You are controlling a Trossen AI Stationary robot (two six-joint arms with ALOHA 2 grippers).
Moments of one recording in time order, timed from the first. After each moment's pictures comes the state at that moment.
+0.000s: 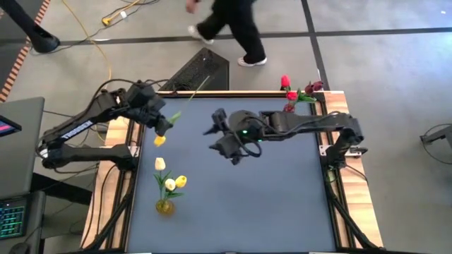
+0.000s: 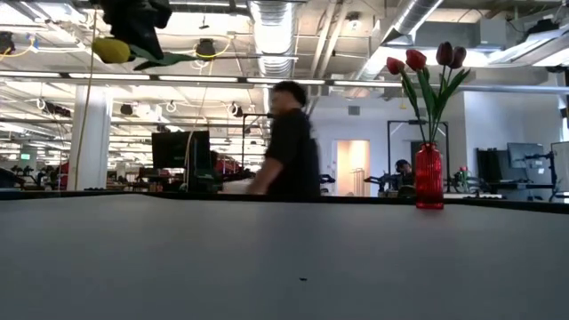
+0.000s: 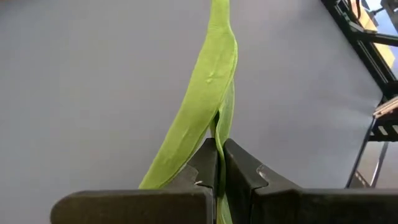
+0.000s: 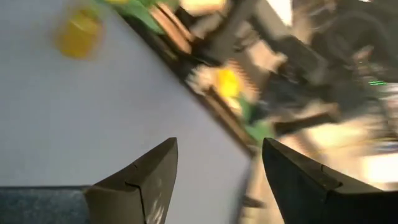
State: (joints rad) left arm 0.57 0.97 1.14 -1.07 0.28 -0.40; right arm 0.07 1.78 1.87 -0.58 0.13 -0.81
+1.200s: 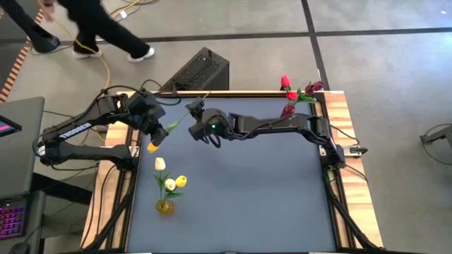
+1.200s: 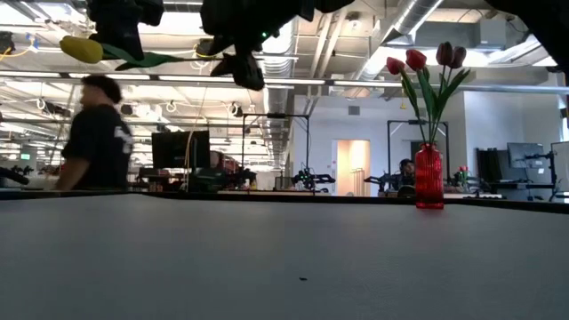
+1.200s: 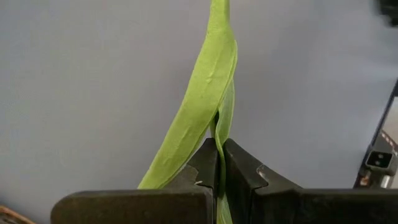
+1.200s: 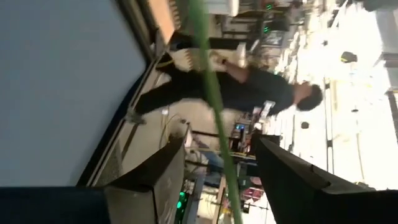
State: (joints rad) left arm 0.45 0.96 1.14 -1.19 0.22 -0.35; right arm -0.06 2.12 1.87 -0.02 0.58 -1.42
